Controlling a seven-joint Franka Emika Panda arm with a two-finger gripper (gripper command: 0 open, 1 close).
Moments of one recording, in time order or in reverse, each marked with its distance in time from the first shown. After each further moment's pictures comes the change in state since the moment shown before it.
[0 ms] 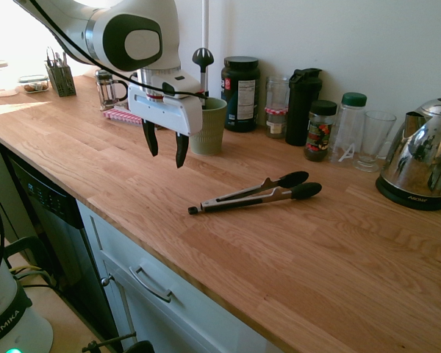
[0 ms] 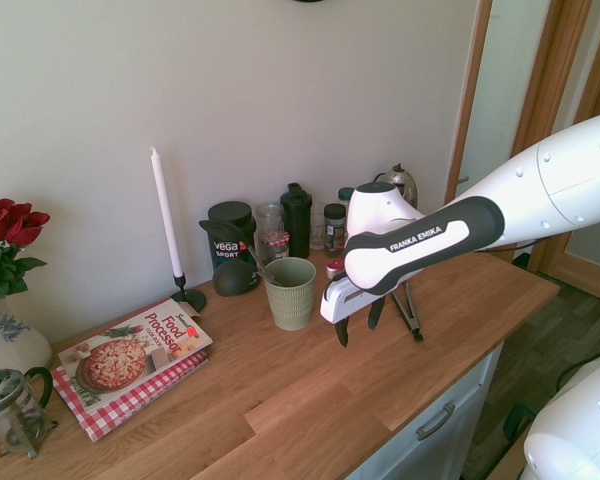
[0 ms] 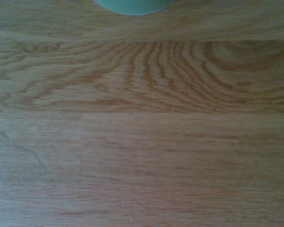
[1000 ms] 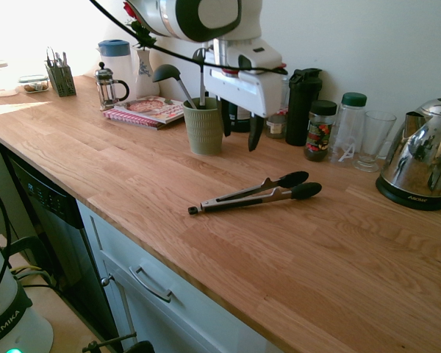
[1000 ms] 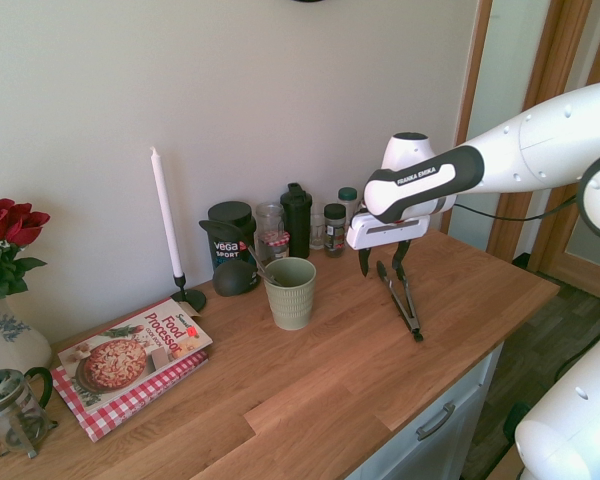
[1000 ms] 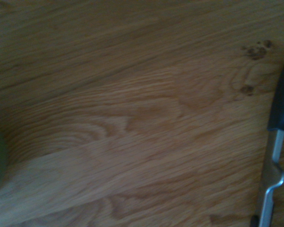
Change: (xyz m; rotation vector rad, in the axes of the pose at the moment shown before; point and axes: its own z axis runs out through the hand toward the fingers) arm 0.173 0.064 -0.045 0.062 0.078 0.311
